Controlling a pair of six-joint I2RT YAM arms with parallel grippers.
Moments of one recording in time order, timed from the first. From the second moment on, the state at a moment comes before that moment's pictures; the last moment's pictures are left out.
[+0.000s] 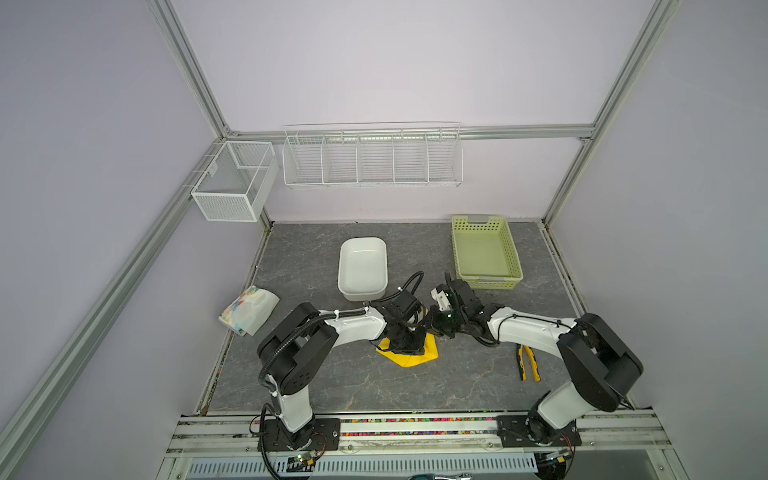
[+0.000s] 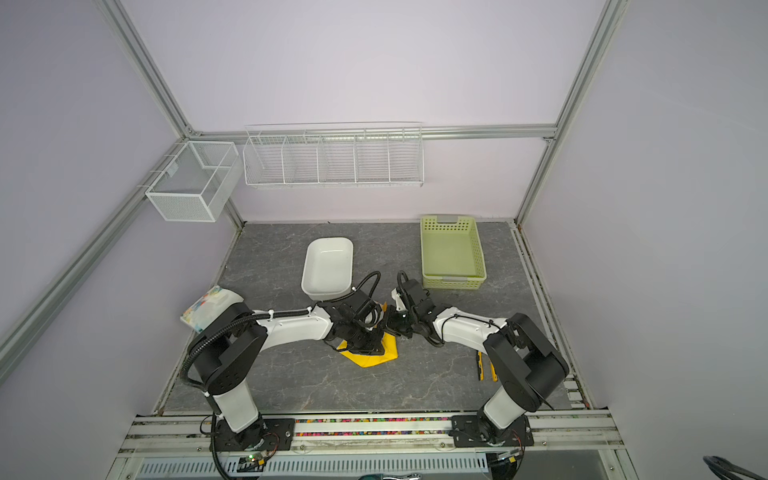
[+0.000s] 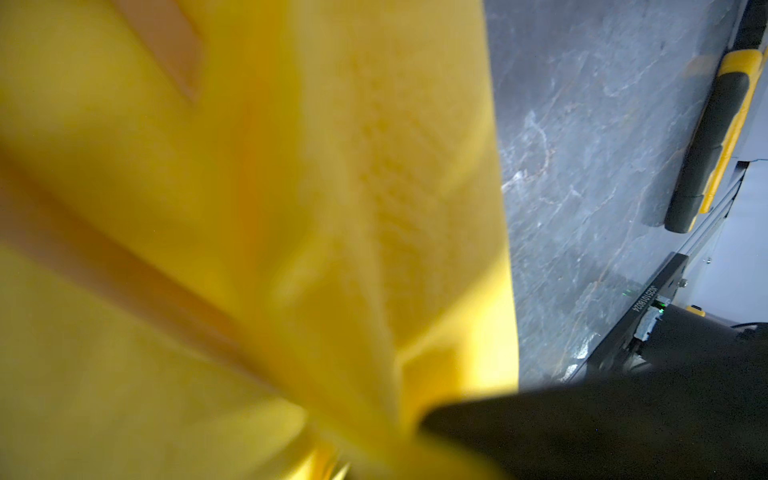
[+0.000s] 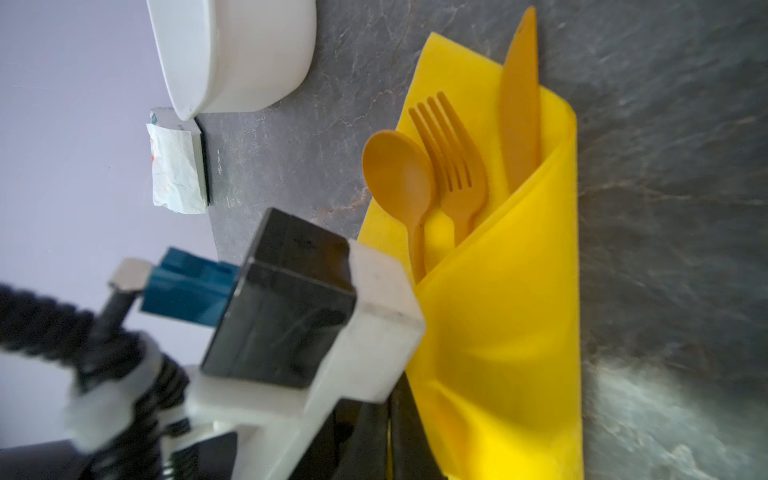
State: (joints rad) left arm -0.88 1.79 0.98 -0.36 0.44 -0.63; right arm 0.68 1.59 0.79 -0.06 -0.45 0.95
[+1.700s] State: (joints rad) left arm -0.88 1.63 0.82 -0.43 0.36 -0.64; right arm 0.80 1.66 0.78 0.00 -0.45 1.00
